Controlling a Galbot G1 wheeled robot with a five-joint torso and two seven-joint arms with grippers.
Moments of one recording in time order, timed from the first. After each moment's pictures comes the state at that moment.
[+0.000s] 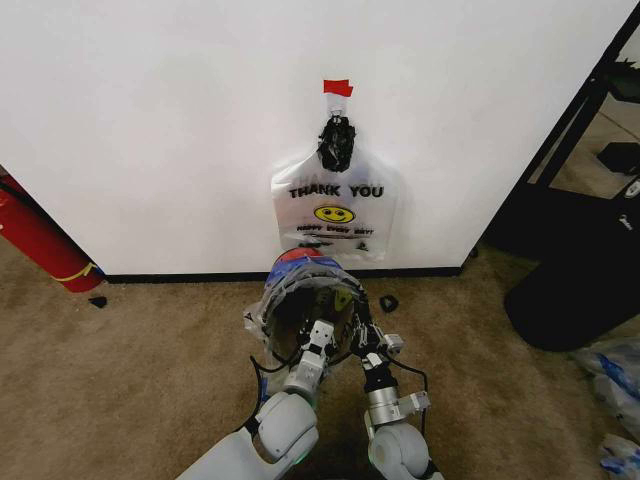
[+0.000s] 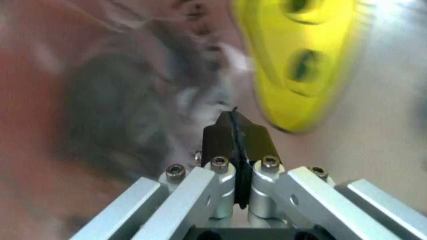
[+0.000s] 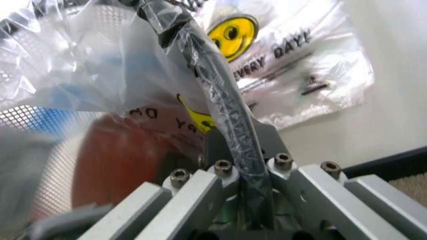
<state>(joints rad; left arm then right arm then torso) 1.00 -1.22 0.26 -1.79 -0.20 0.33 -0.58 -1.32 1.46 0.16 1.59 0.52 0.56 -0.13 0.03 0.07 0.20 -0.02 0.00</state>
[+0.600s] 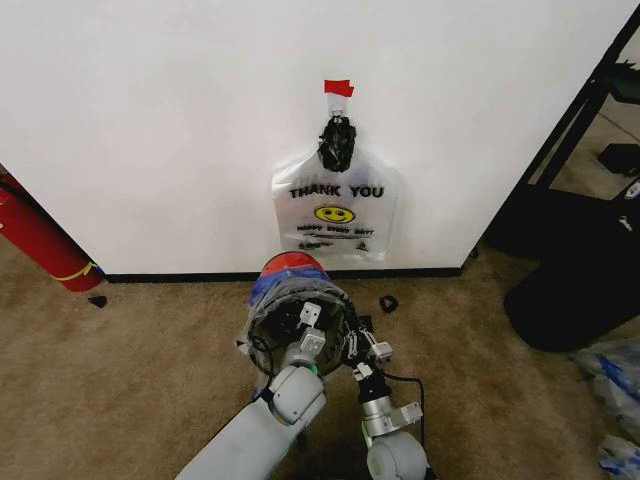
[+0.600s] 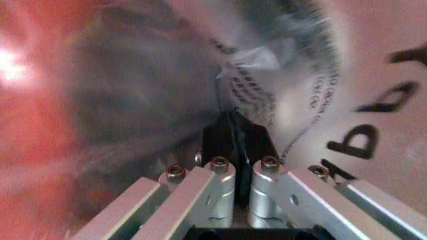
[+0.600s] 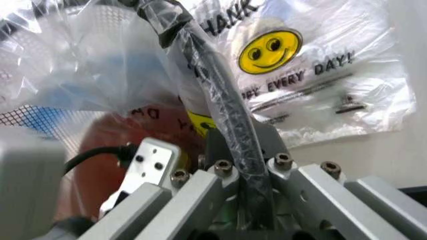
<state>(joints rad) 0.91 -1.31 0.19 -1.55 -0.04 0.37 -0.64 -1.35 1.45 0.14 1.62 0.40 0.60 -0.17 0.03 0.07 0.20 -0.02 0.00</state>
